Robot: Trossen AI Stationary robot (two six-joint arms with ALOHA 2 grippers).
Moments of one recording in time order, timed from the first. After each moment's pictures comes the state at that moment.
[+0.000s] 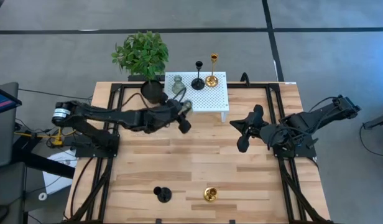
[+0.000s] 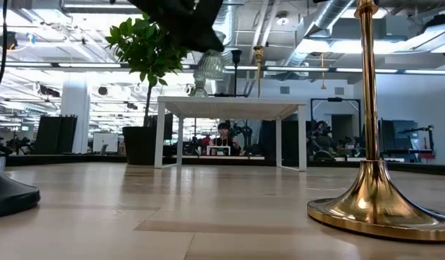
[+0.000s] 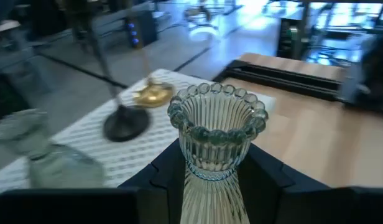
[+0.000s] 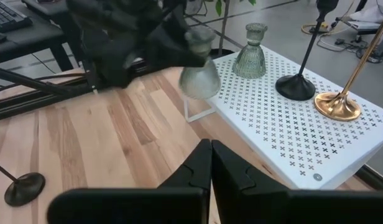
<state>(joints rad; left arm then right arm) -0.03 1.26 0.99 0.10 -0.67 -0.06 0.42 1.03 1.02 -0.57 0.82 0.49</state>
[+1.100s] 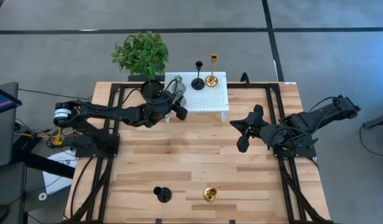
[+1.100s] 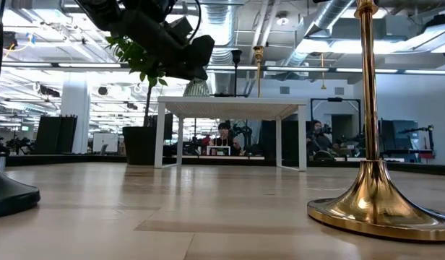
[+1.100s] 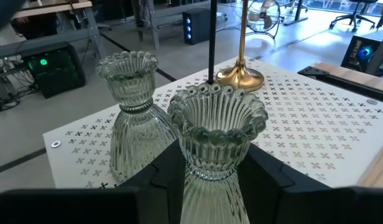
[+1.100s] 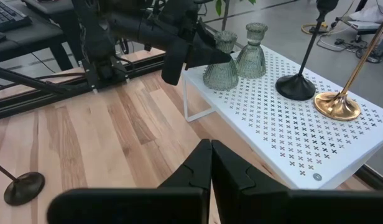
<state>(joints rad) 0.14 1.28 0.82 0.28 -0.74 -0.16 0.42 1.03 1.02 -0.57 0.82 0.49</state>
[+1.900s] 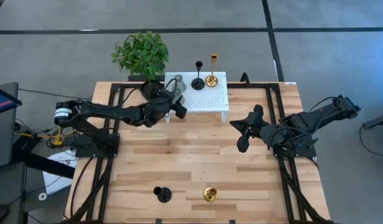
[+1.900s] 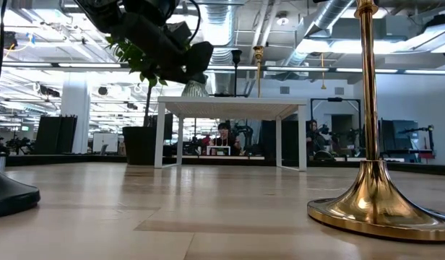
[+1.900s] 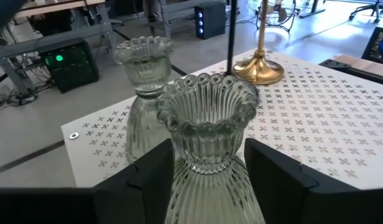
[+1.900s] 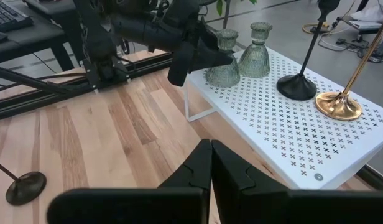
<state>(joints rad) 0.15 1.28 0.82 0.27 -0.78 -0.15 0.42 1.03 1.02 -0.57 0.81 0.49</state>
